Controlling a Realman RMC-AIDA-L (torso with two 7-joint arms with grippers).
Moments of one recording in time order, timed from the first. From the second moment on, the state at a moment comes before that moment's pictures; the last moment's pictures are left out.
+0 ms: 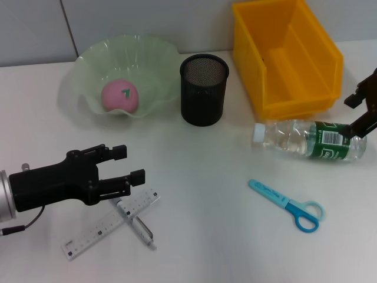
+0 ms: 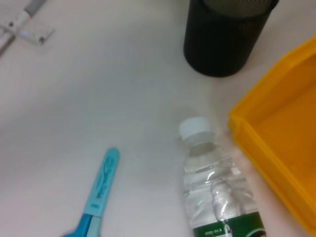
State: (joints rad) left arm -0.45 -2.04 0.94 0.55 1.72 1.53 -1.34; right arm 0.78 1.86 -0.91 -1.09 -2.65 -1.76 1.88
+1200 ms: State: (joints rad) left arm -0.44 -2.04 0.93 0.55 1.72 1.54 -1.34; right arm 0.83 2.01 -1.09 -0.89 -2.86 -1.43 1.82
